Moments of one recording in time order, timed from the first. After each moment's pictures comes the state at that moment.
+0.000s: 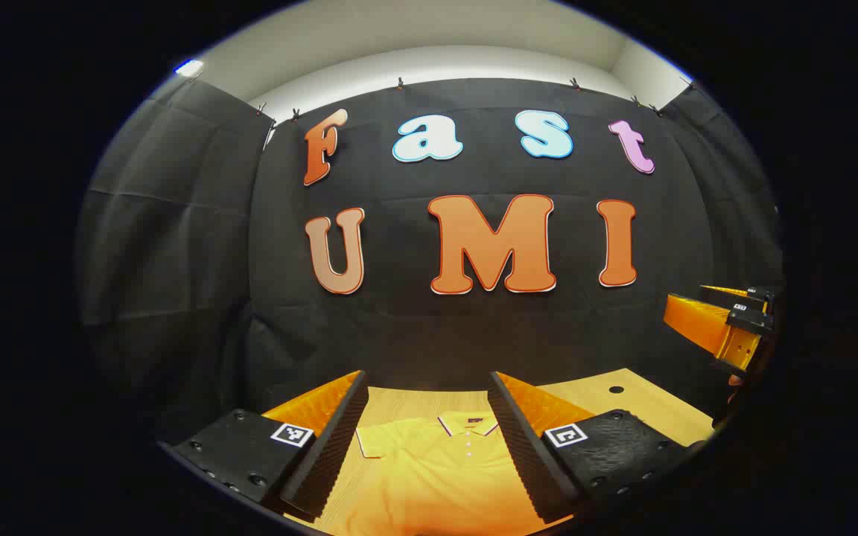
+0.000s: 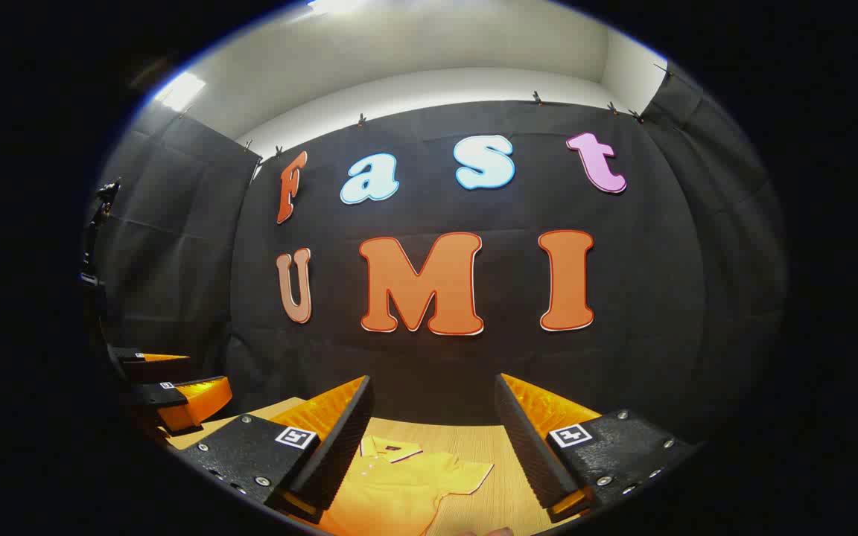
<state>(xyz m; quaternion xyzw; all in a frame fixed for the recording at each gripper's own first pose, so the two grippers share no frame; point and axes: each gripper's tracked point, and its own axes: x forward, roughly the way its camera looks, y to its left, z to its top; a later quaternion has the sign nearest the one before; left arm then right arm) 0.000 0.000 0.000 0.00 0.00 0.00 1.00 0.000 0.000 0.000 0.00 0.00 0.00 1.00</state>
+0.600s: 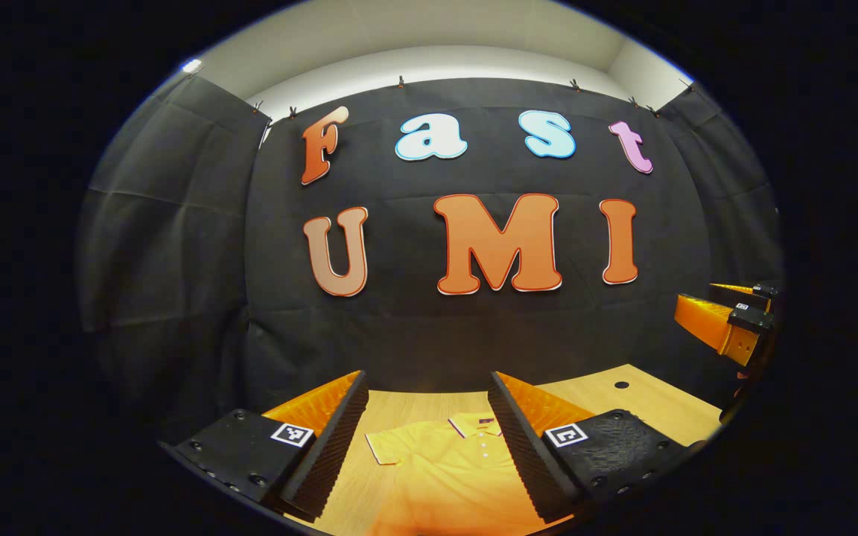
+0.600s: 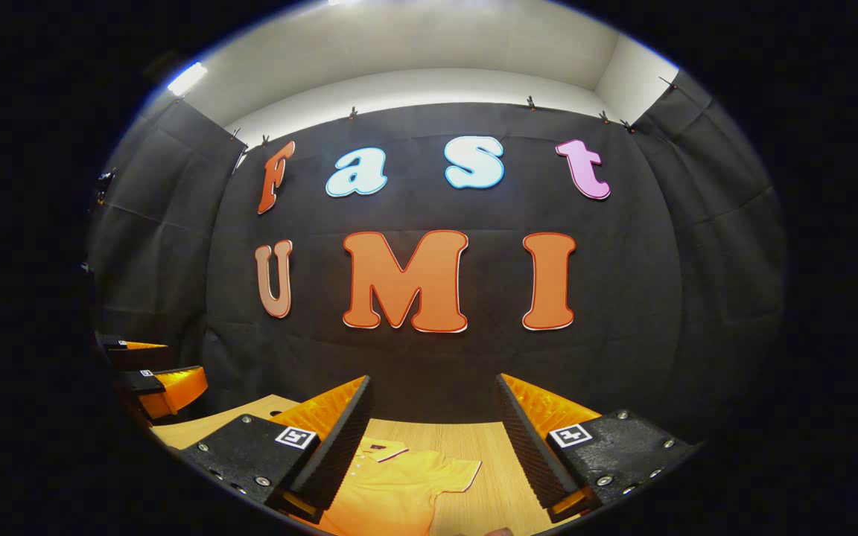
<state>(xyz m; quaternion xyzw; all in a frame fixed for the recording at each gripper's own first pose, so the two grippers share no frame) 0.028 0.049 0.002 0.00 -0.01 -0.03 1.00 0.001 0.027 -0.002 -0.02 0.00 -0.06 1.00</state>
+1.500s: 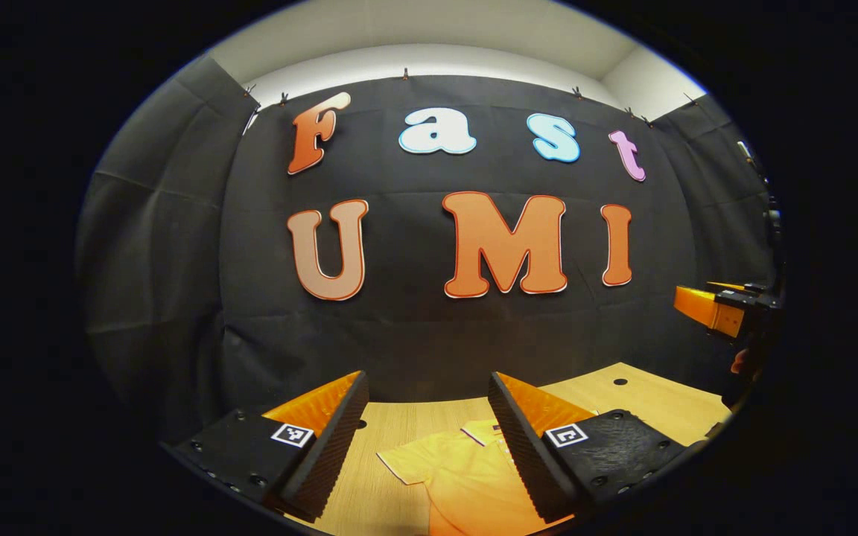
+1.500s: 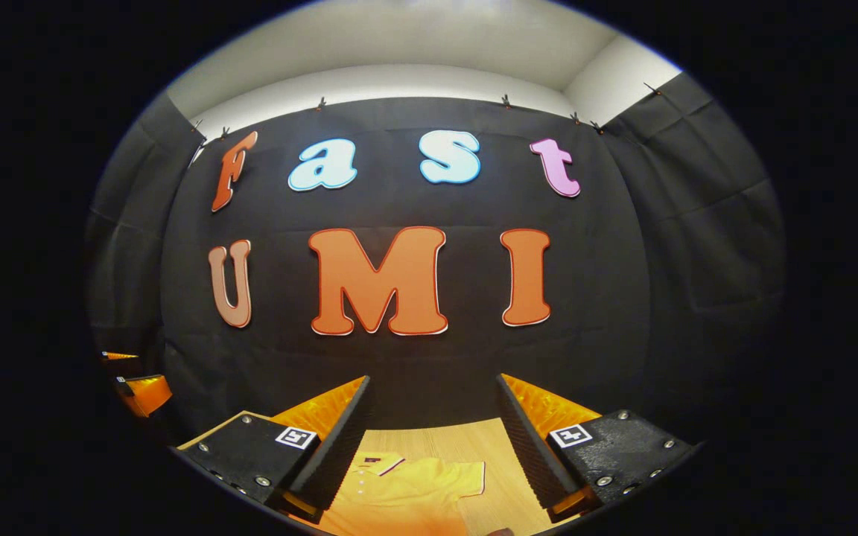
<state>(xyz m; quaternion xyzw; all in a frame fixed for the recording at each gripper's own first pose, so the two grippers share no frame) 0.096 0.135 -0.010 0.00 -0.01 -0.10 0.99 0.053 0.051 -0.014 0.00 0.02 -0.17 0.99</state>
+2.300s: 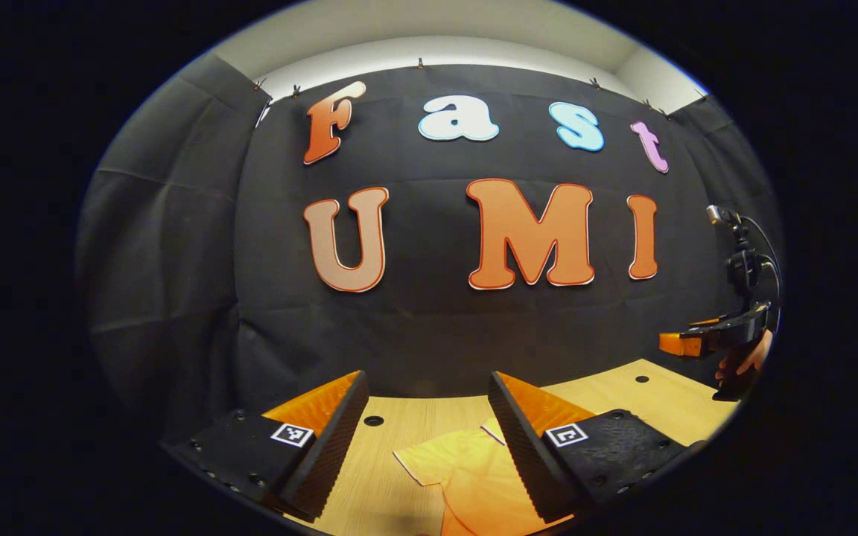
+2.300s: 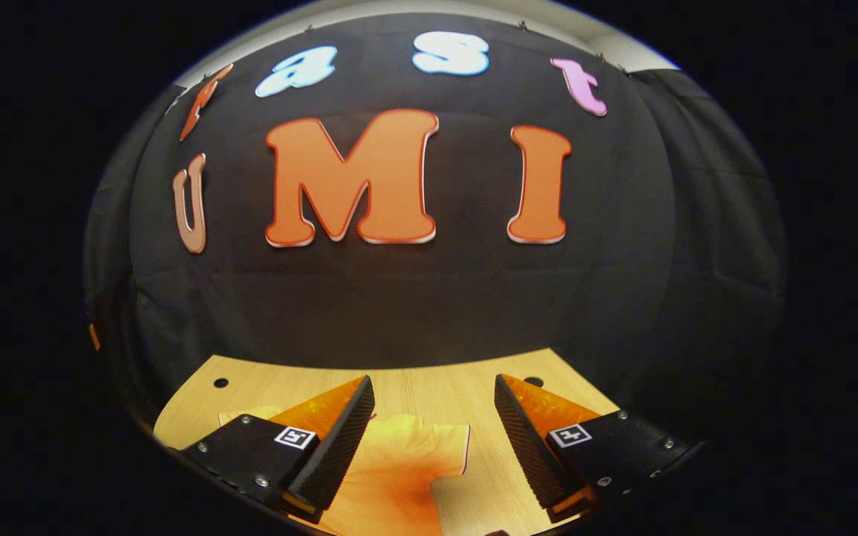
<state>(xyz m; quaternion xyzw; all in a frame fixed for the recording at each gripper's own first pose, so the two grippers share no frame) 0.120 0.148 -0.021 0.00 0.02 -0.05 1.00 0.150 -0.024 -0.151 0.01 0.24 -0.16 0.96</state>
